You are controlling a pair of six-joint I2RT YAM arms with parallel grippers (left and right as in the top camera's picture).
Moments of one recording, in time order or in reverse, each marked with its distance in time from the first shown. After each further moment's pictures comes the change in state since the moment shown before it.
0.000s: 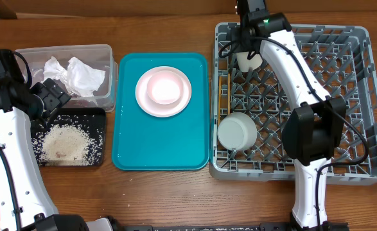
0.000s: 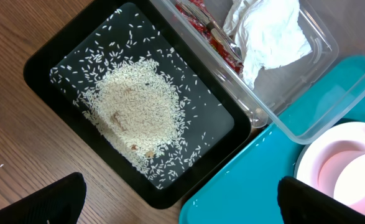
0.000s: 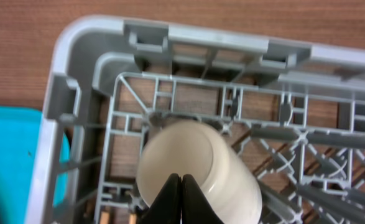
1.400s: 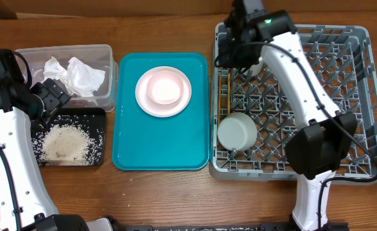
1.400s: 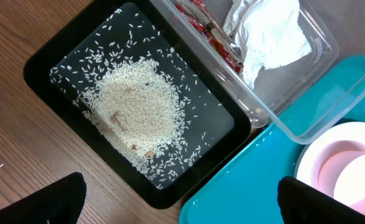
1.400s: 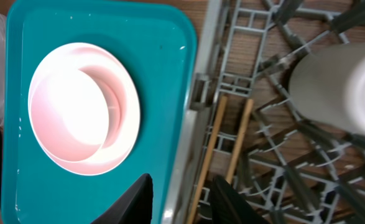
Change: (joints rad) left arm 0.000 0.000 0.000 0.000 0.000 0.000; right arm 0.071 -0.134 -0.008 -0.278 -0.335 0.067
